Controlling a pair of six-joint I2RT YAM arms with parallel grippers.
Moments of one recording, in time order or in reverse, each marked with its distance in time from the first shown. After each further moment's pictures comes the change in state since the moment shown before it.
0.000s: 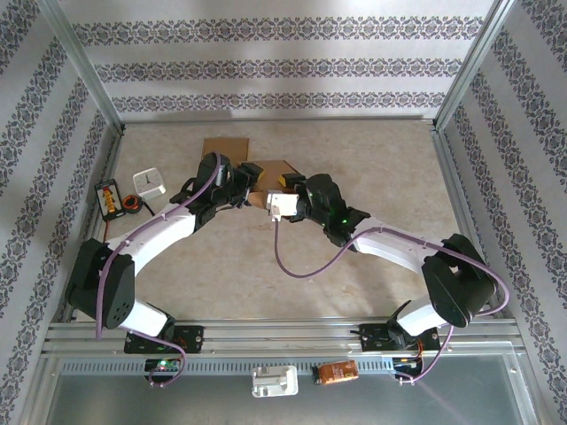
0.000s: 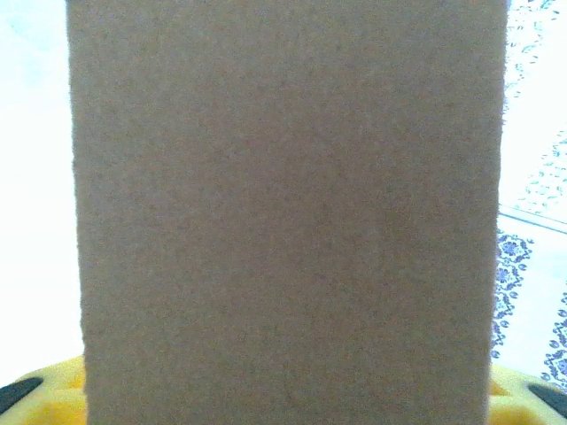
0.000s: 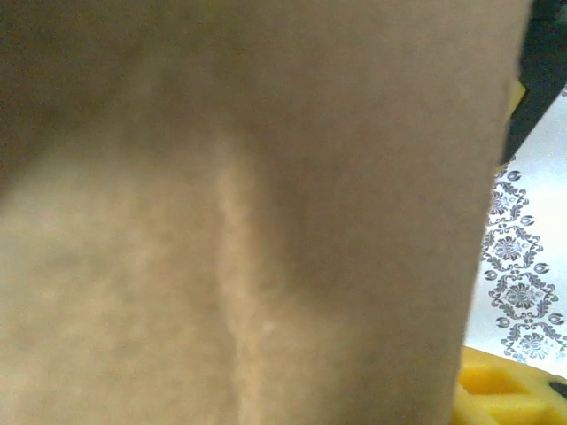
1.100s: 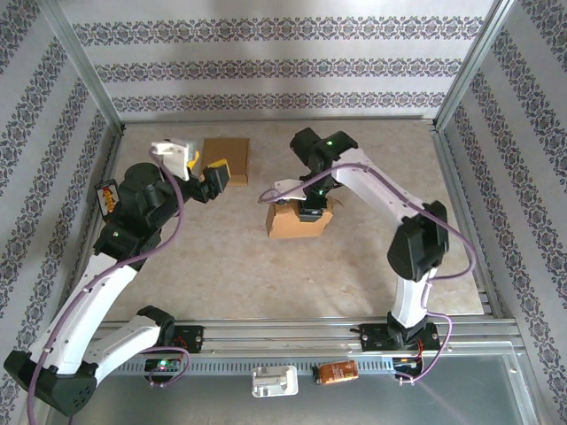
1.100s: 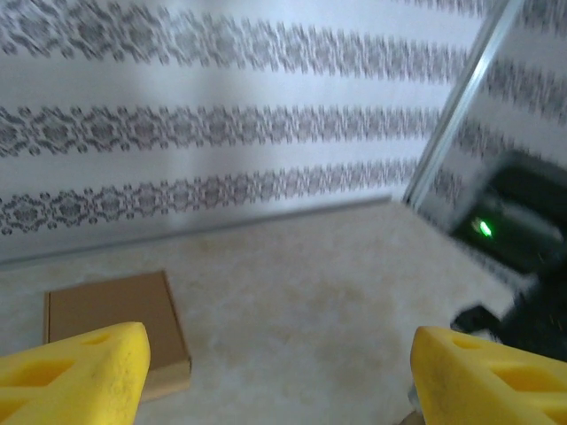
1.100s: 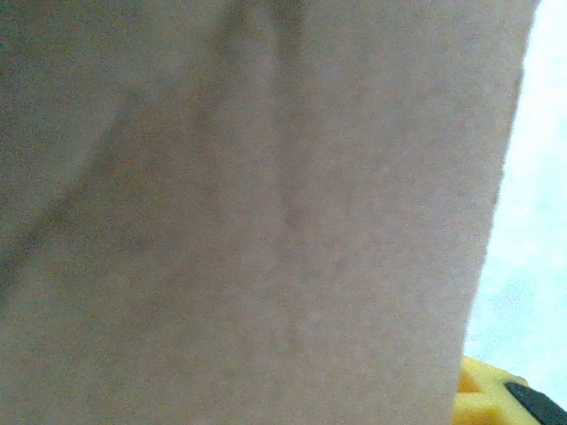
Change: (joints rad) left arm 0.055 -0.559 0.053 -0.287 -0.169 1.431; right arm -0.111 0.416 0.946 -1.612 -0.214 0.010
